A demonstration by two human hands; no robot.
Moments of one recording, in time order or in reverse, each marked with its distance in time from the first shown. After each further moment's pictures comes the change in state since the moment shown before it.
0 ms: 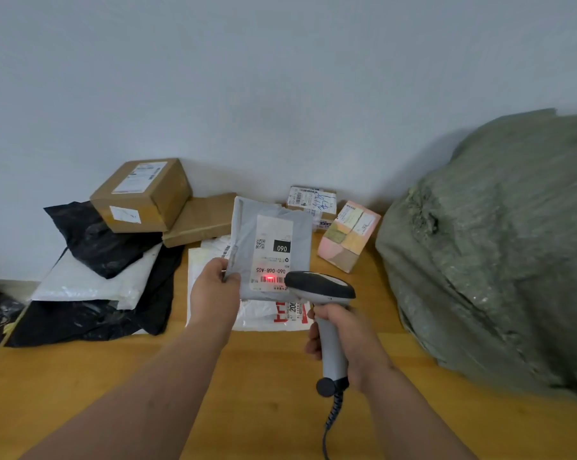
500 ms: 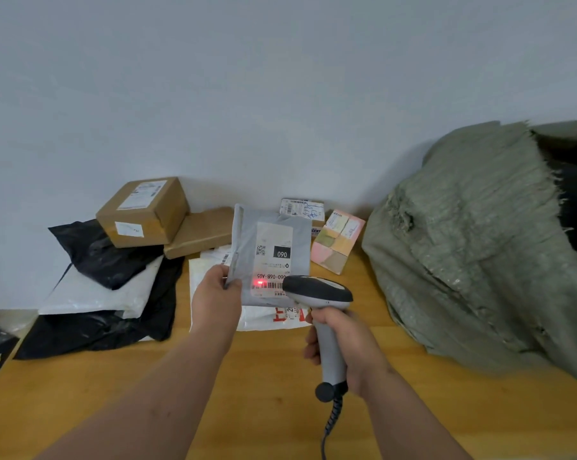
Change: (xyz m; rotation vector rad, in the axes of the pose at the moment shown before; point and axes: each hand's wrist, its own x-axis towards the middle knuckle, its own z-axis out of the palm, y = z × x) left_hand -0.033 0.005 -0.019 0.015 -0.010 0.085; right_hand -0.044 0.009 0.009 0.025 0.051 -0.046
